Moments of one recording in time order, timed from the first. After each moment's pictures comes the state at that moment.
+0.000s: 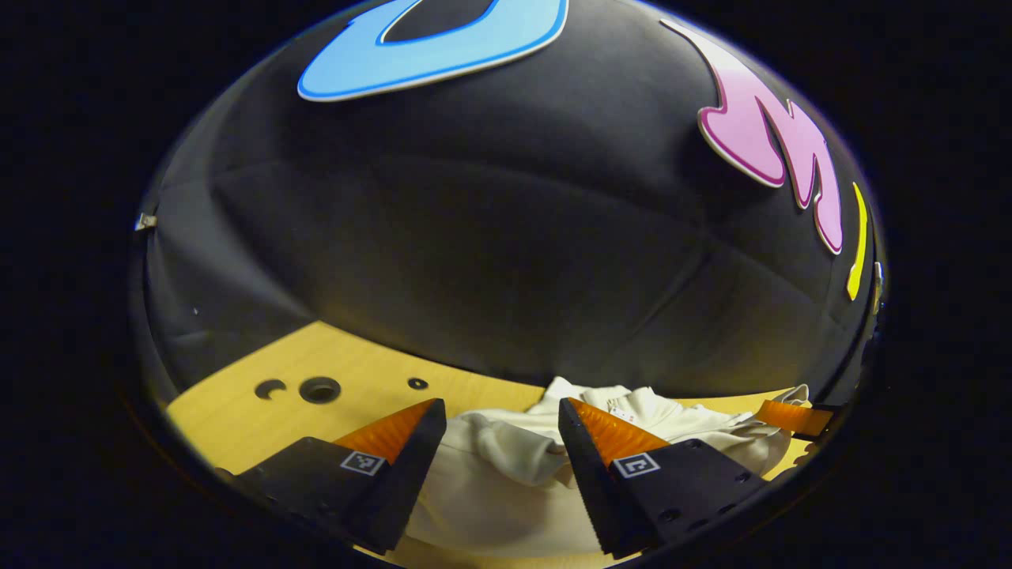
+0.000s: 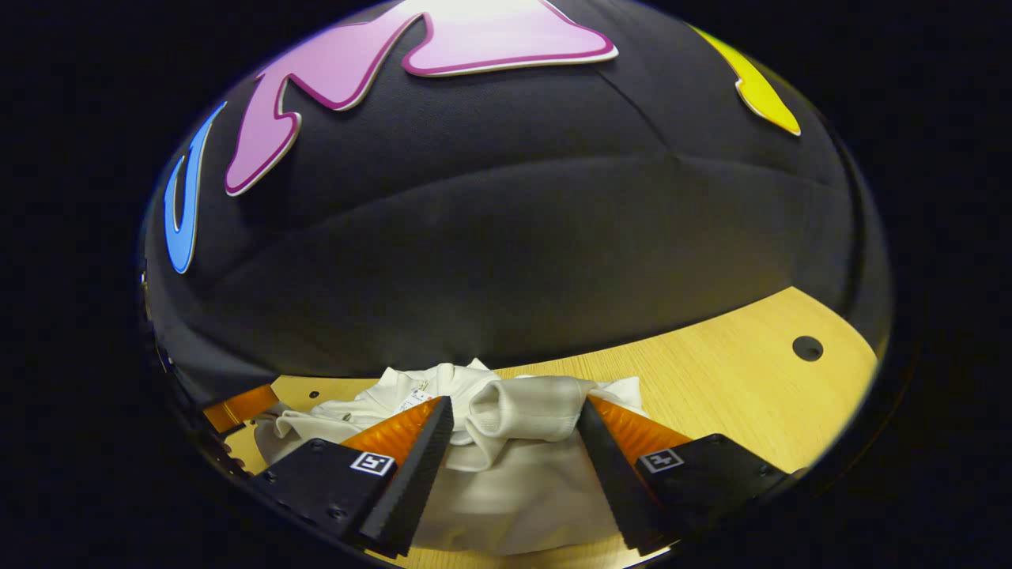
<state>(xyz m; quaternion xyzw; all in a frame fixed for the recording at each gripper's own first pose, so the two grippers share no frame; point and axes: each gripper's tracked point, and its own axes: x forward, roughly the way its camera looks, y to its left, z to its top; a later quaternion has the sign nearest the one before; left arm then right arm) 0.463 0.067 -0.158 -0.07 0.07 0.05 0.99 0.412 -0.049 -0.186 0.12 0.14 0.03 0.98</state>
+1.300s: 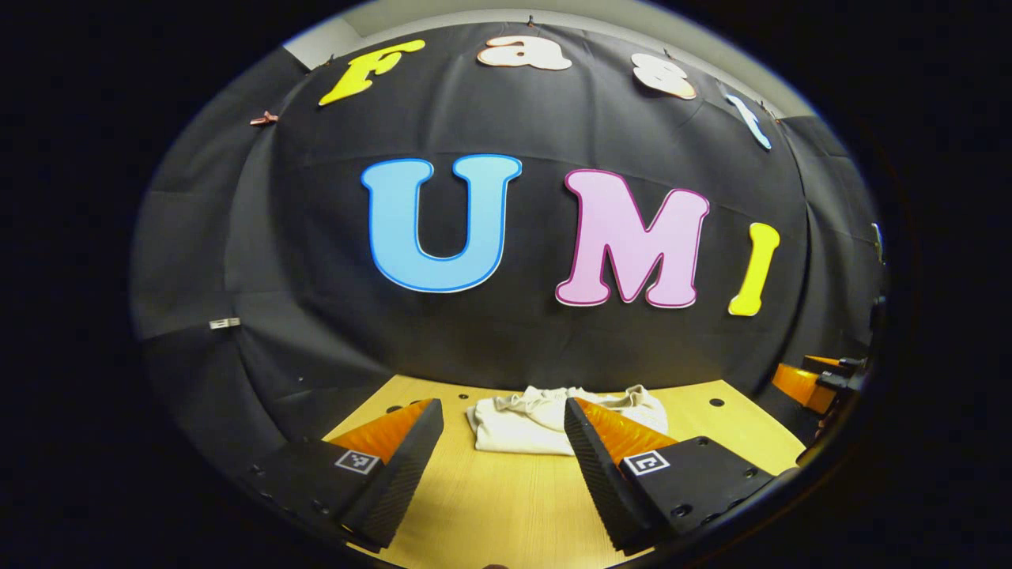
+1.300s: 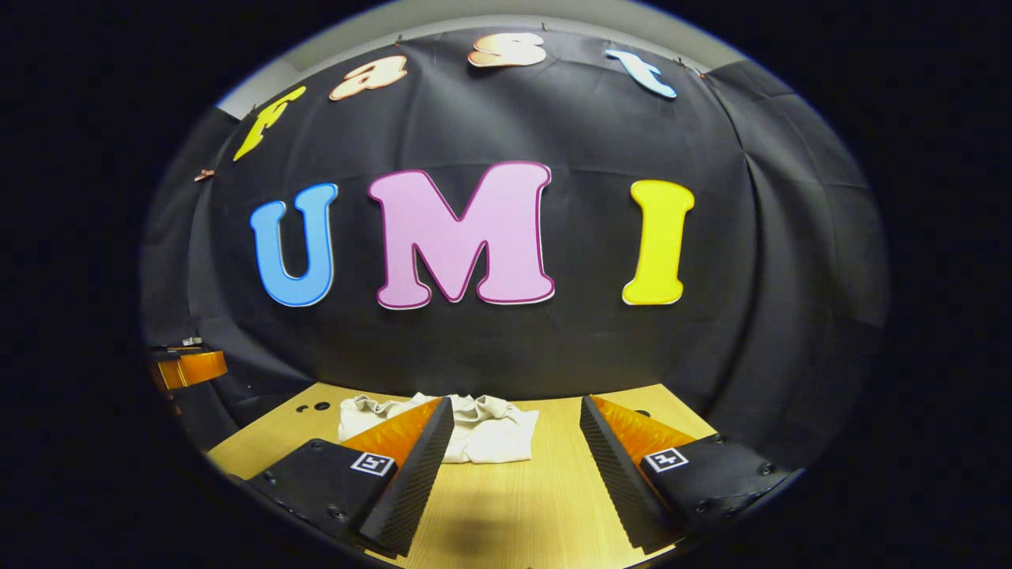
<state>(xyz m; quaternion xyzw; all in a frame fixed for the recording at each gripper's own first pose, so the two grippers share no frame) 0.075 0.021 0.000 -0.01 0.02 0.04 1.00 0.055 -0.099 0.018 0.02 0.00 0.00 1.00</state>
